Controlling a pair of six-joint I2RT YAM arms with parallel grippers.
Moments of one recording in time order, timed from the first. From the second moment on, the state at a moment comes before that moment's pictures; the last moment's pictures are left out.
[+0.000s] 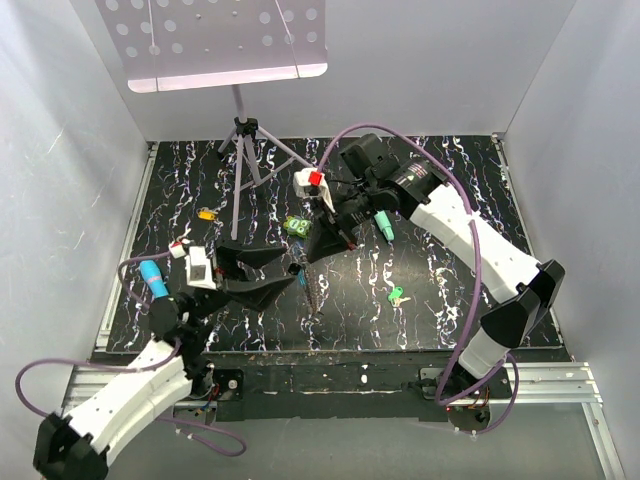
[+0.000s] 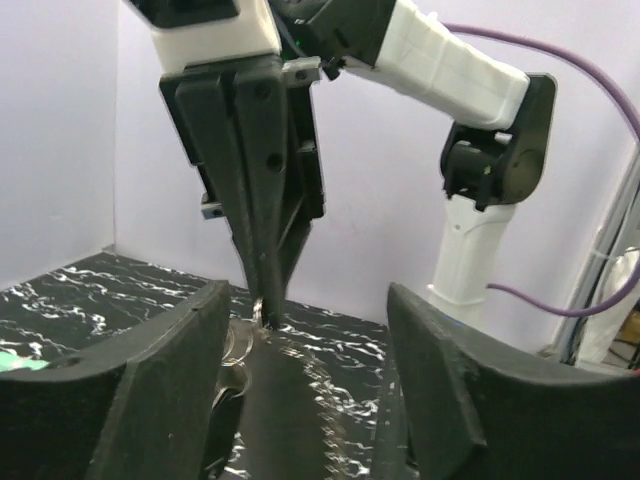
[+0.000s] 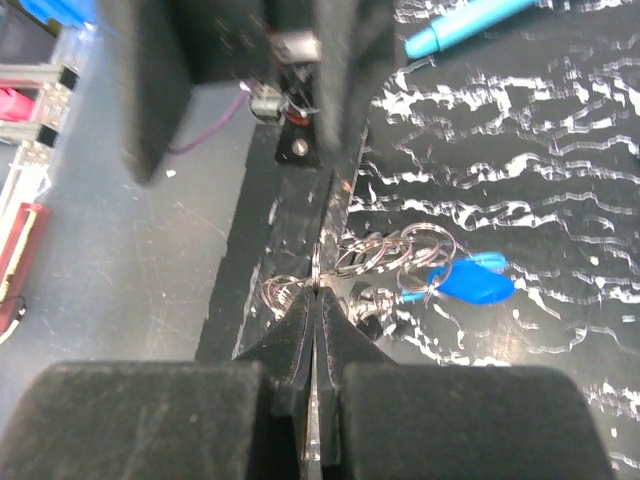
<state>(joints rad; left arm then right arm) -0.59 0.63 0.25 1.08 0.52 -0.58 0.80 1.63 1.82 -1.03 -1.06 -0.47</state>
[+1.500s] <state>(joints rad) -0.59 0.43 0.43 0.28 0.61 -0.41 0.90 1.78 2.03 -1.42 -0.63 -0.79</state>
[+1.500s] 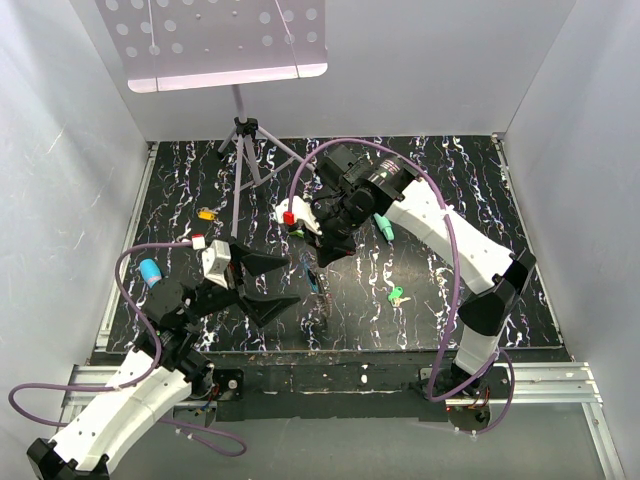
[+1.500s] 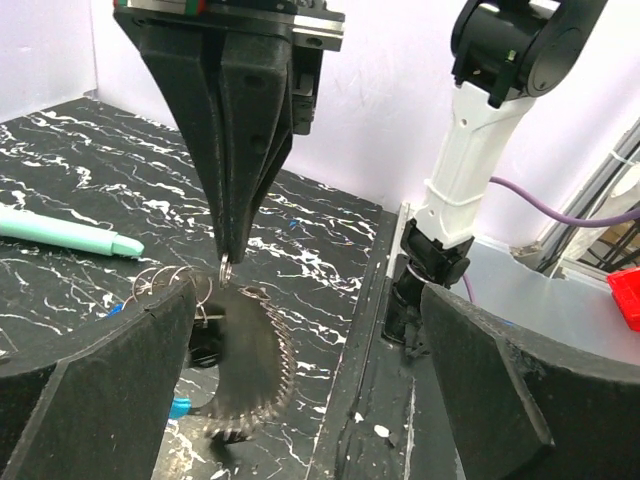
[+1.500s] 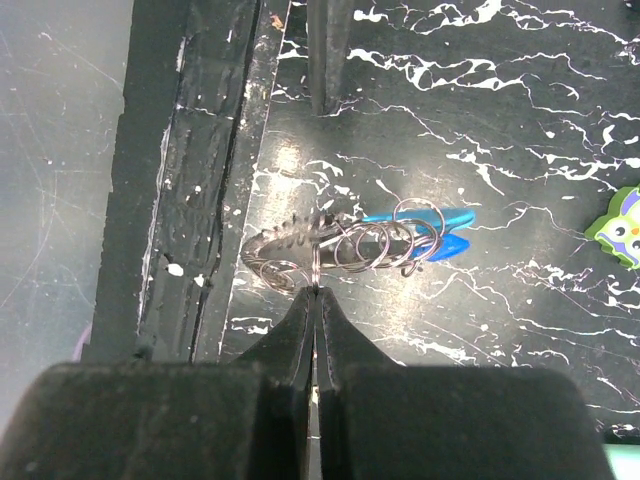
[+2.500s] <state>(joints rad) -0.59 0.50 0.43 0.28 0.69 -0.41 0.90 1.78 2.03 -1.42 -0.68 -0.79</state>
